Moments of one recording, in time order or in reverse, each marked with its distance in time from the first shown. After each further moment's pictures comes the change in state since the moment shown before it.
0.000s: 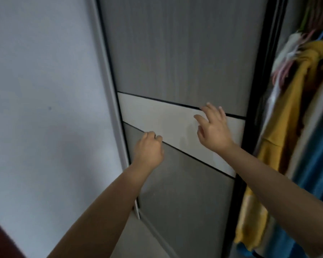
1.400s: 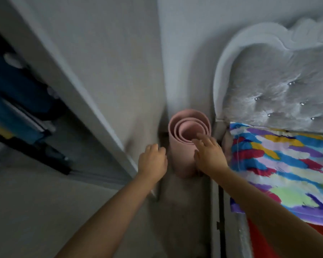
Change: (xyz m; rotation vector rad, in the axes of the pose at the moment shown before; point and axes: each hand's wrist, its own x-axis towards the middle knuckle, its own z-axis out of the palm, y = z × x) left_hand -0.549 0.886 -0.066 -0.220 -0.467 0.600; right_hand -0.859 0.384 -0.535 -0.011 -0.498 0.917
